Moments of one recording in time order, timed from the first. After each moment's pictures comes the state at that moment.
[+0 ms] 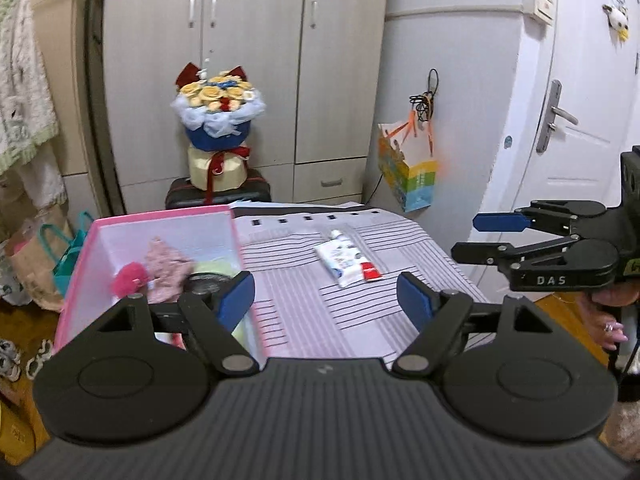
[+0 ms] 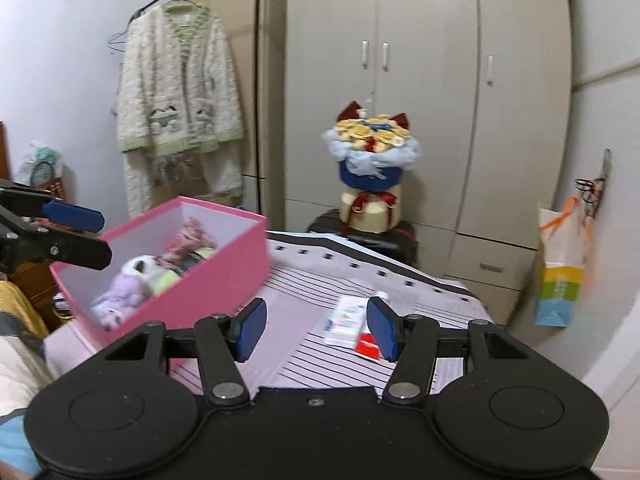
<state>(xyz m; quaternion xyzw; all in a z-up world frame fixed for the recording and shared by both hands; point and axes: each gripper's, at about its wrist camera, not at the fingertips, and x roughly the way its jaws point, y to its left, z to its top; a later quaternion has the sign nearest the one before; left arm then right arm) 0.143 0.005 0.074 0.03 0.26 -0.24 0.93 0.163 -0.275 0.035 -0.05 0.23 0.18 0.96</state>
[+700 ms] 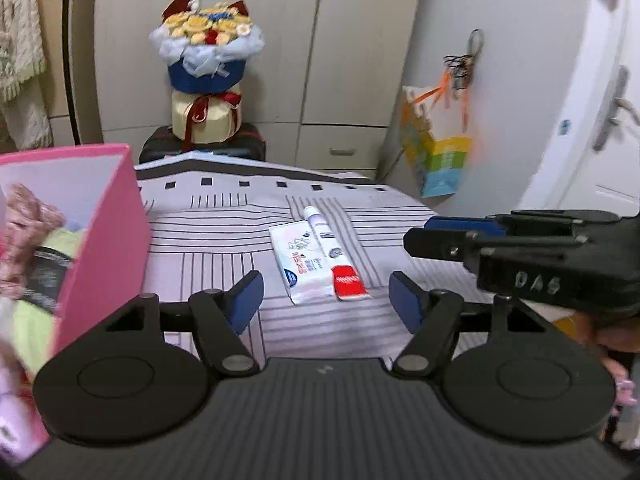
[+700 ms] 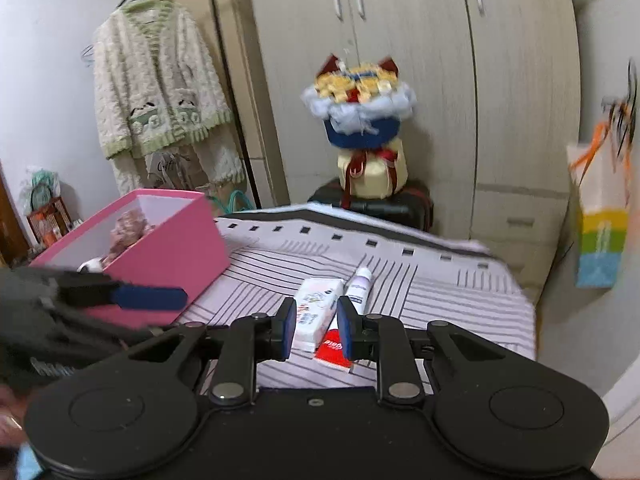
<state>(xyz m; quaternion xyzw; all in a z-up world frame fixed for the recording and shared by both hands) 0.259 -0.117 -0.028 -0.02 0.32 -0.18 0.93 0.285 -0.332 -0.034 0.04 0.28 0.22 0.93</state>
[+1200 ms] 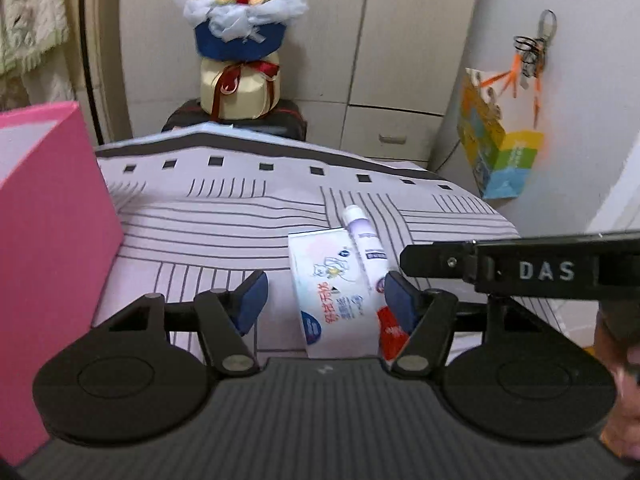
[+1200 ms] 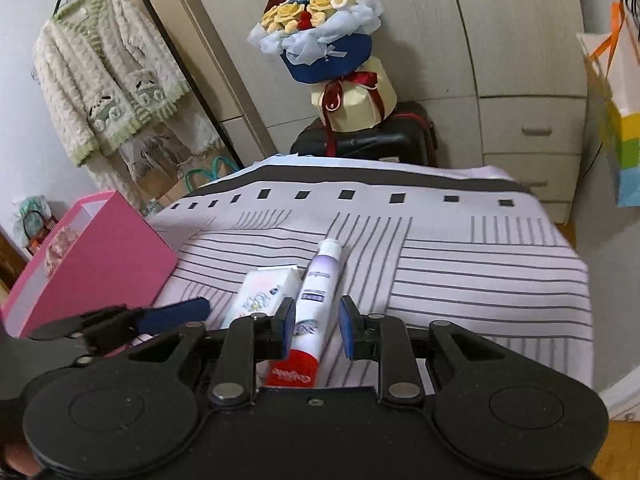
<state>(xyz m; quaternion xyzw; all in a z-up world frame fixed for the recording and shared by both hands) 0.339 -0.149 -0.077 -0.04 0.35 -0.11 0.93 0.387 -0.339 -0.089 0.12 0.38 0.23 0.89</state>
